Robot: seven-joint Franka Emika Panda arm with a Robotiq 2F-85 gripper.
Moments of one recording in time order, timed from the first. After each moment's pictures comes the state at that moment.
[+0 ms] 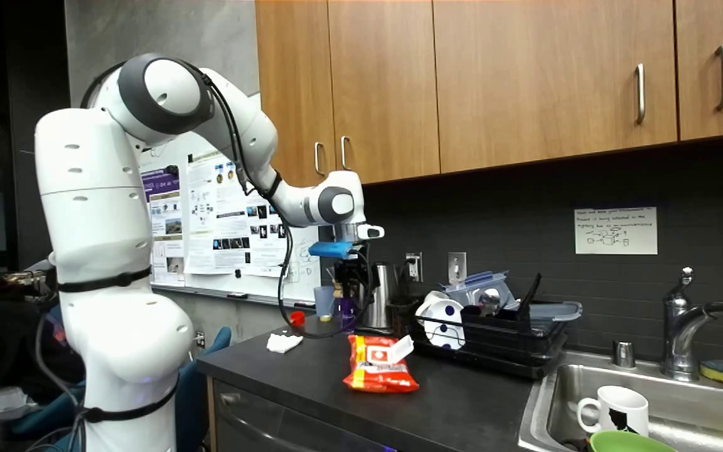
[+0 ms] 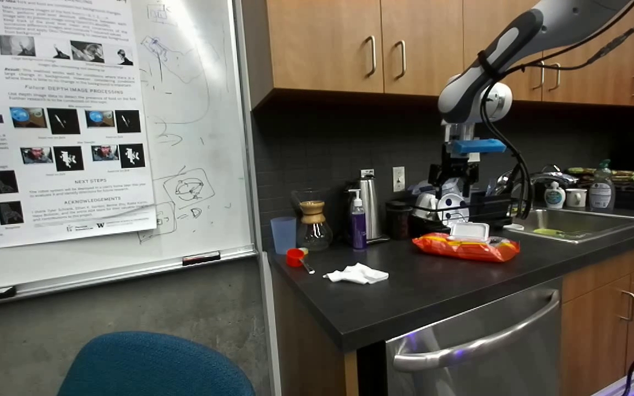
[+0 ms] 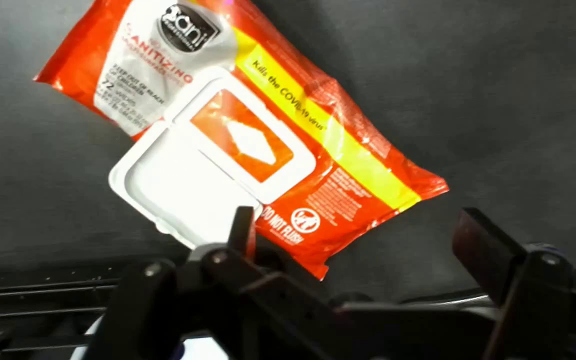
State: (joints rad) arm -0.05 -0.13 0.00 -2.26 0.00 2.26 0.13
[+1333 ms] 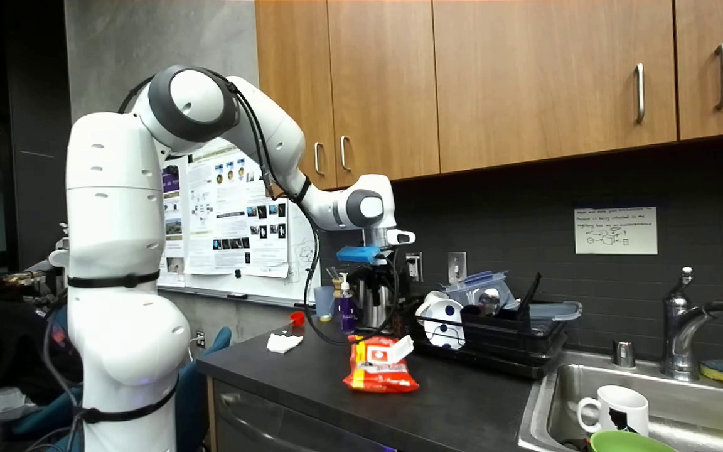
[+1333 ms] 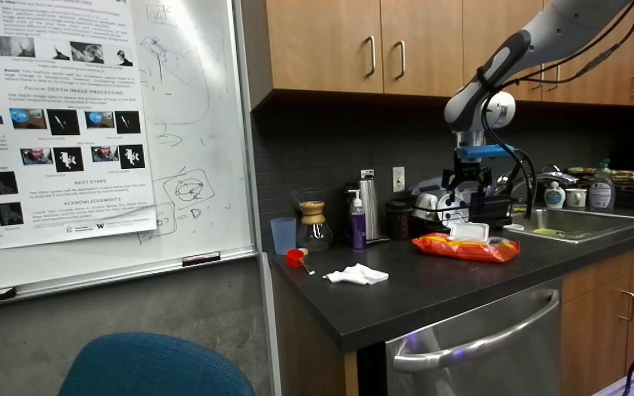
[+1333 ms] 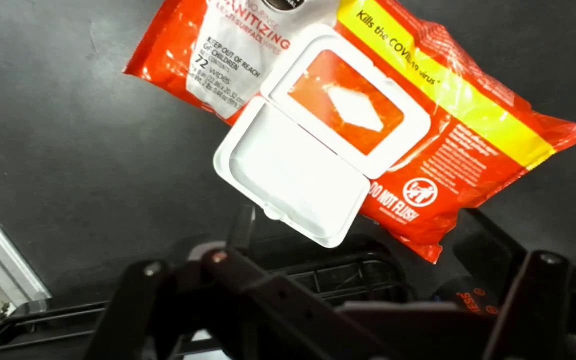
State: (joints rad) arm -0.10 0.00 -0.09 -2.15 -0.03 2.23 0.16
